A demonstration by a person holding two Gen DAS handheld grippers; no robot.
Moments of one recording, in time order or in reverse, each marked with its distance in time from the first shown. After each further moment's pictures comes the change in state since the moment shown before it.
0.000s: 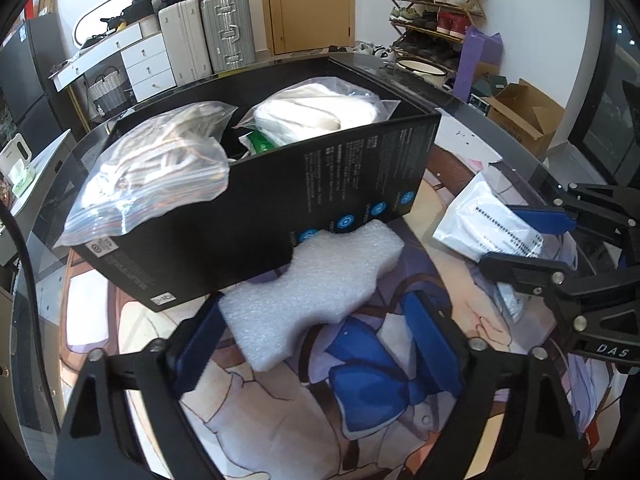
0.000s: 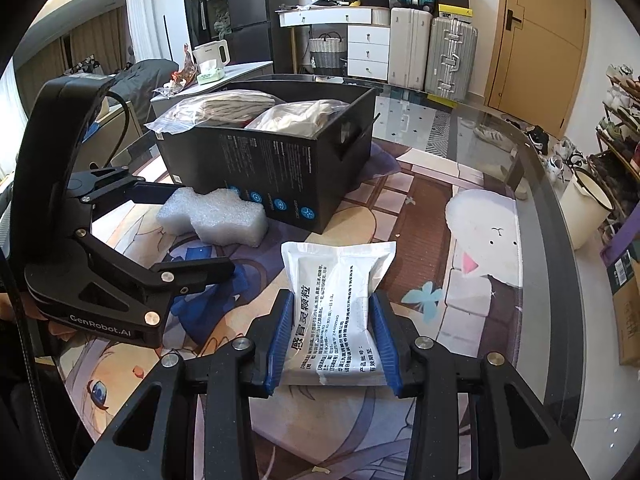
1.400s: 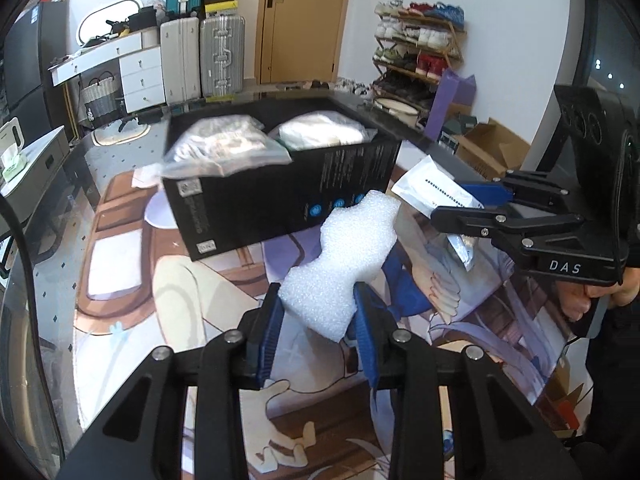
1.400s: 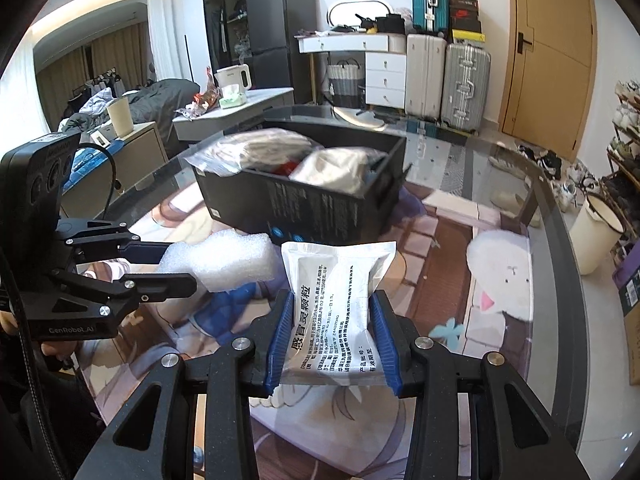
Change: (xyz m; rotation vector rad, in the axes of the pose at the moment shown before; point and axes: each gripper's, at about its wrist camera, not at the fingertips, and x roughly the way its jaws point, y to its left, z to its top) left arm -0.070 0.036 -0.053 -0.055 -0.150 -0.134; right arm -0.028 0.020 0.014 -0.025 -0.131 0.068
